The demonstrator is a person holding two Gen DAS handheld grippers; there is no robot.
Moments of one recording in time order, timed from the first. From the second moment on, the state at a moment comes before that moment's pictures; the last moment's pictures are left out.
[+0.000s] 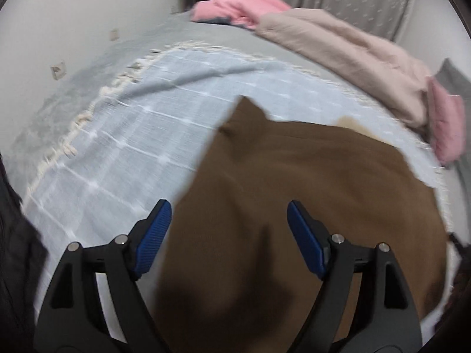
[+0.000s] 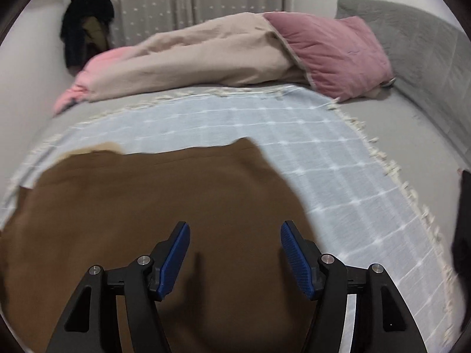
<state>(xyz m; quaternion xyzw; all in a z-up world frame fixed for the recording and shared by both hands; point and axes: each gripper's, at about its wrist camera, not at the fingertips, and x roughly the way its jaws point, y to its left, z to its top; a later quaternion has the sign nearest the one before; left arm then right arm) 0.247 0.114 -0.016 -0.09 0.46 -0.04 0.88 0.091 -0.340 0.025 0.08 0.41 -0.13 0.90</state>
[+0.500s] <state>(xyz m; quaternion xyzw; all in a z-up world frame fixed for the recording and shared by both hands) 0.173 0.092 -0.057 -0.05 0.50 -0.01 0.87 0.037 -0.308 -0.035 0.17 0.50 -0.05 0.85</state>
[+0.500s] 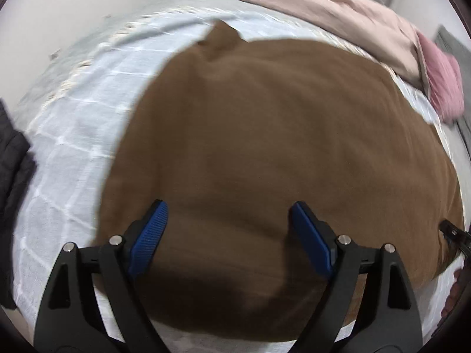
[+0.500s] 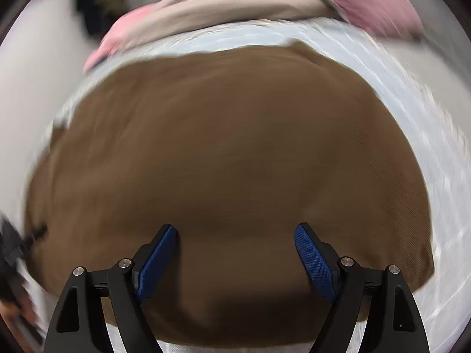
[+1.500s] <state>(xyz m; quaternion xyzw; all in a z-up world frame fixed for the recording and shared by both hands) 0.116 0.170 -0.101 -0.41 0.52 -0.11 0.74 0.006 -0.289 -0.023 0.17 0.49 -0.03 0.86</state>
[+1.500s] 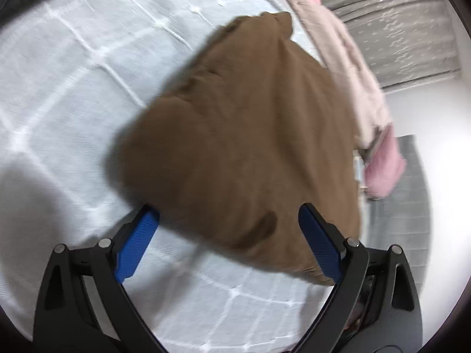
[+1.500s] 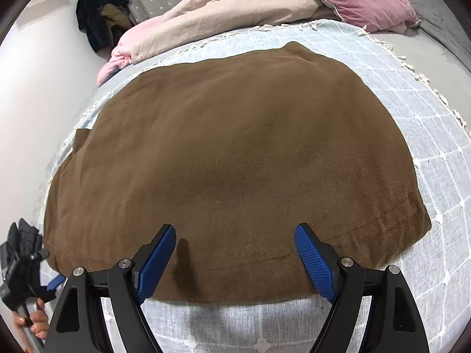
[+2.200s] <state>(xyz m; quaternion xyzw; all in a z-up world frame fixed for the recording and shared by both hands) 0.114 0.133 -0.083 -0.37 0.39 0.01 0.84 -0.005 -0.282 -0.006 0.21 0.44 0.02 0.87</state>
